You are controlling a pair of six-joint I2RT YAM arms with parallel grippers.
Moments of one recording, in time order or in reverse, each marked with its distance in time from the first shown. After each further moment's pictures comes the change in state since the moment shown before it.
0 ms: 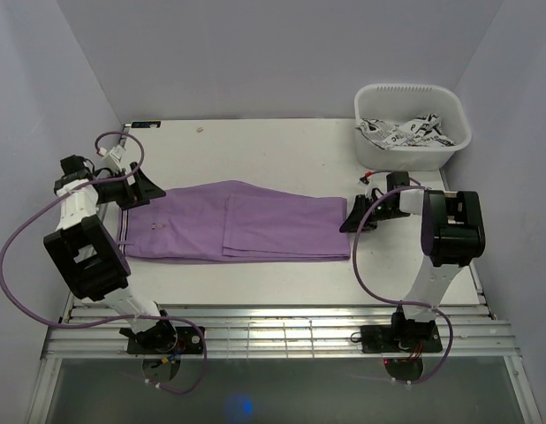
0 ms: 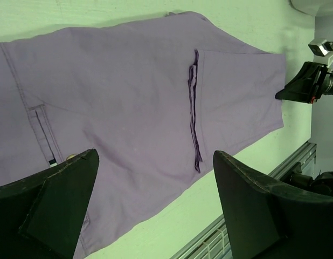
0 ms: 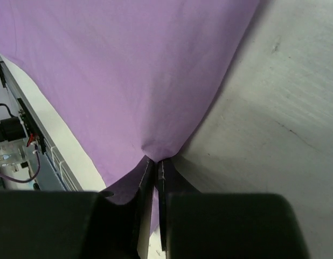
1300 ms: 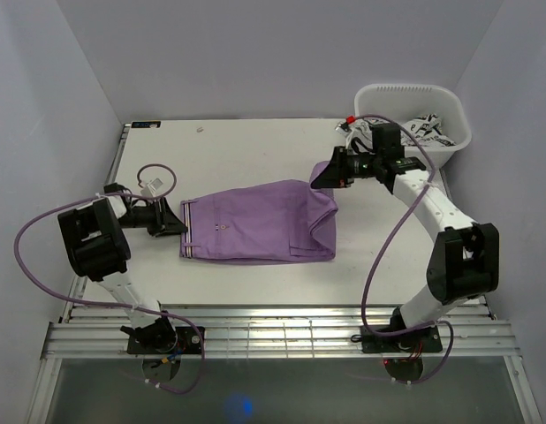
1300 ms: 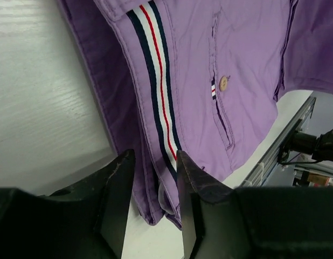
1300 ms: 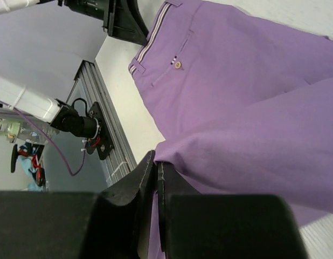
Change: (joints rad) left arm -0.101 0.153 -0.257 0.124 -0.008 0.087; right arm 0.189 -0.342 0.269 -0.024 -0.159 0.218
